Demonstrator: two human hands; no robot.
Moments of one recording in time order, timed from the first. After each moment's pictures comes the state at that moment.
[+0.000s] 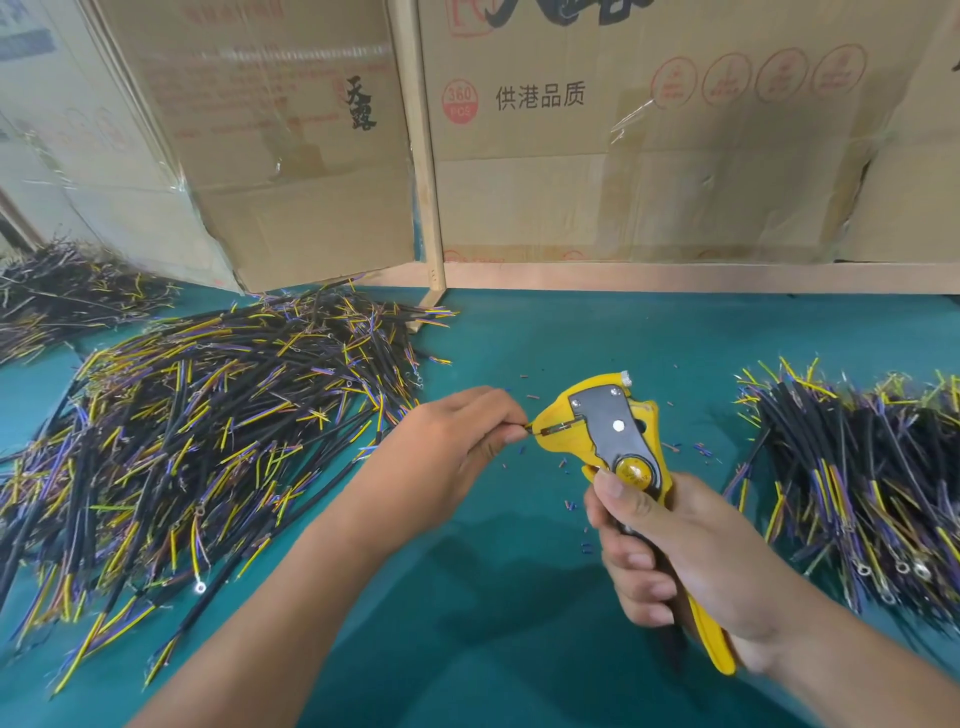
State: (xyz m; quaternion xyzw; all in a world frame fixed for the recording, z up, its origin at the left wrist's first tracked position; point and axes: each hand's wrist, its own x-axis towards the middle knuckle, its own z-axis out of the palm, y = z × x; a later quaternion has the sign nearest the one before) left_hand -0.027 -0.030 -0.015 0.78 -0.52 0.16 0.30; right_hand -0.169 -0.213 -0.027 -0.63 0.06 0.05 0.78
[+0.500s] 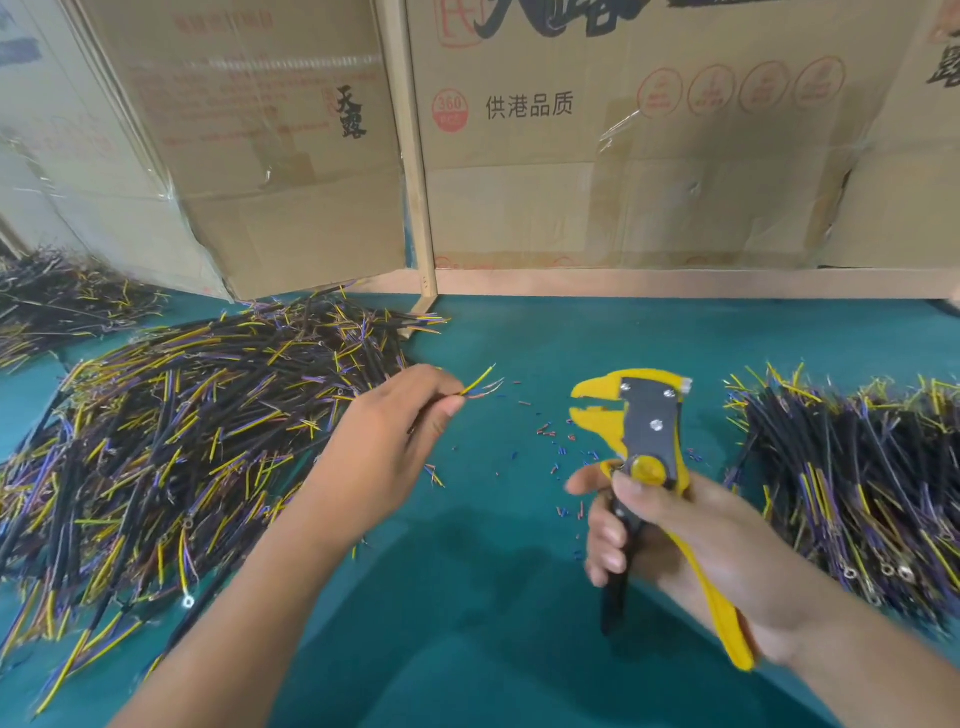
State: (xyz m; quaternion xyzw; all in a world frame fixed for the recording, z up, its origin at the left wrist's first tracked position) left_hand -0.008 -0.014 -0.014 0.79 -0.45 0.24 0.33; right_hand -0.165 -0.227 -0.033 -0.53 0.01 0.06 0.84
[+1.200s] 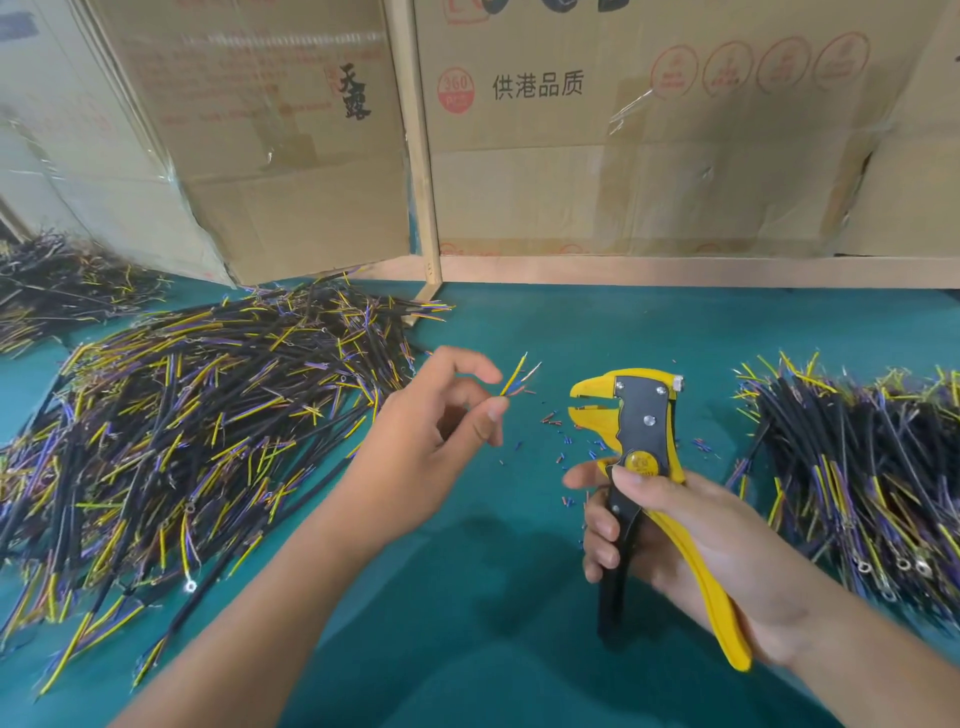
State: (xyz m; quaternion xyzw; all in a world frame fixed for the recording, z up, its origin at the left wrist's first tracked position) left_hand -0.030 -0.028 -0.019 0.73 -0.44 0.05 0.52; right_hand -0.160 -0.227 -0.044 -0.54 0.01 0.07 0.84
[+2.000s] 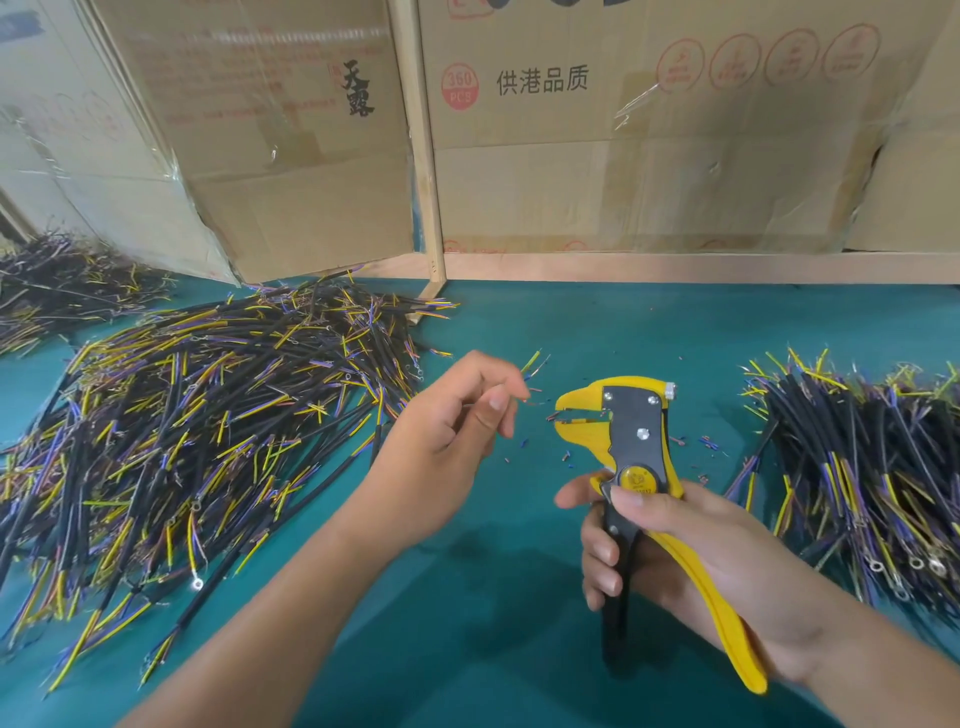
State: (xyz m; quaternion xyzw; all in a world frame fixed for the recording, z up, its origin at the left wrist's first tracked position) left_hand -0.034 -0.035 -0.025 0.68 -0.44 0.00 0.58; right_hand -0.167 -0.219 -0.040 -0.53 -0.01 0.10 0.84
